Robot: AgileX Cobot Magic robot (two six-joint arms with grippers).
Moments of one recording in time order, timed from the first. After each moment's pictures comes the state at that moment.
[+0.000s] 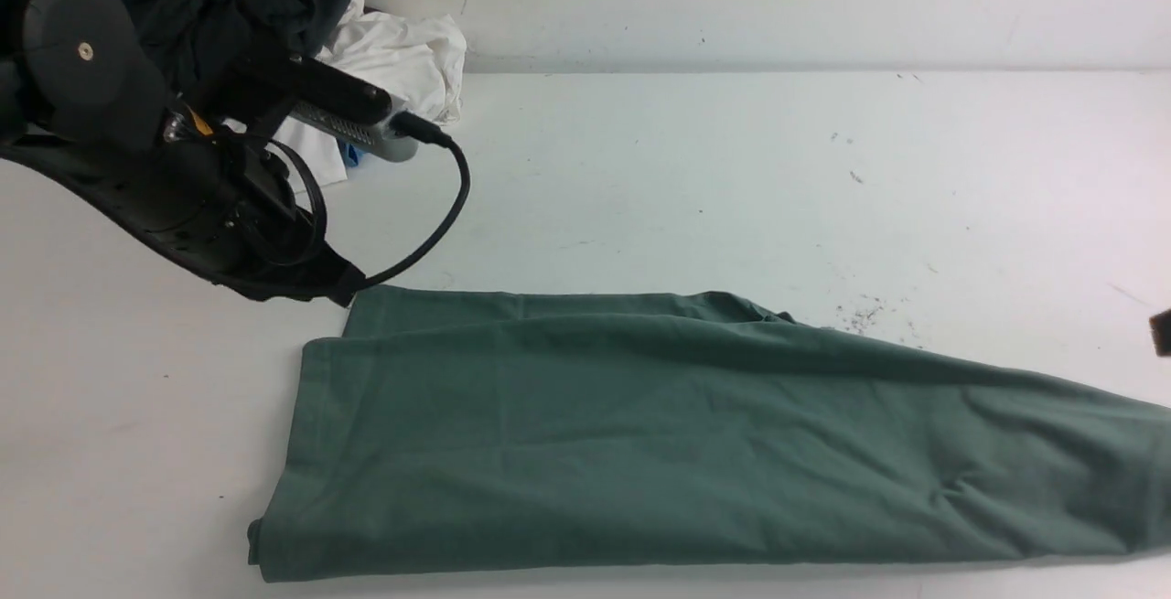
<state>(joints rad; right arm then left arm) -0.14 1.28 -0.90 0.05 0.89 -0.11 -0.20 1.55 -1.21 -0.15 0.86 0.35</state>
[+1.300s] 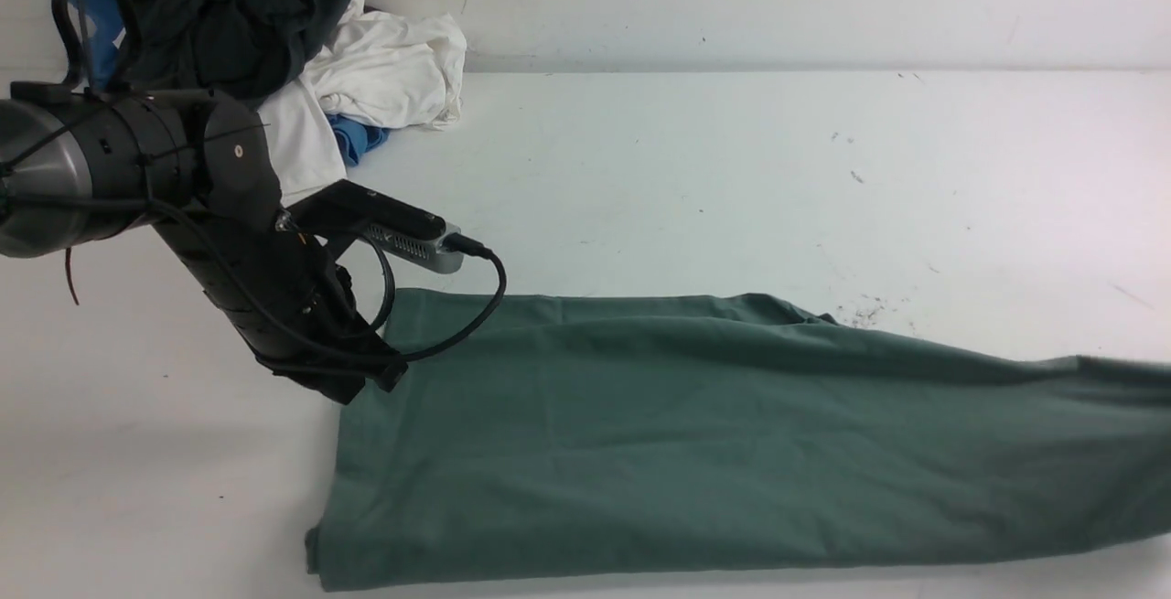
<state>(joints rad) -0.32 1.52 -0.97 -0.09 0.80 -0.01 -0.20 1.77 -1.21 -0.19 0.86 0.38</state>
